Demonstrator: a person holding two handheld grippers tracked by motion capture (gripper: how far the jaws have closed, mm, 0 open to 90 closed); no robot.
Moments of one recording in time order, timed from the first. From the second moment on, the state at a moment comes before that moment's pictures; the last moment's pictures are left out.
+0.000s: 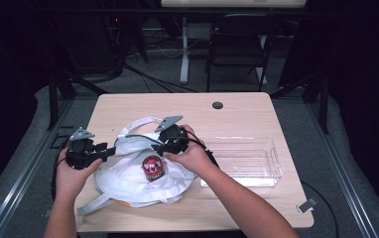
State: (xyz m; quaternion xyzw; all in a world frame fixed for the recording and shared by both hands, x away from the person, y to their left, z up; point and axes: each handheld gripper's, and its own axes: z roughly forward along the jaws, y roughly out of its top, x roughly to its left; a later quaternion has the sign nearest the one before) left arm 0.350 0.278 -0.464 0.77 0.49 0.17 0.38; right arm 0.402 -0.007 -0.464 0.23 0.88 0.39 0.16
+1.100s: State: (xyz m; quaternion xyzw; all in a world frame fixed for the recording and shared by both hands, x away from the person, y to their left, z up) left arm 0.355 0.277 -0.466 0.77 0.48 0.19 0.38; right arm 0.386 0.020 -0.477 0.21 0.91 0.34 0.09
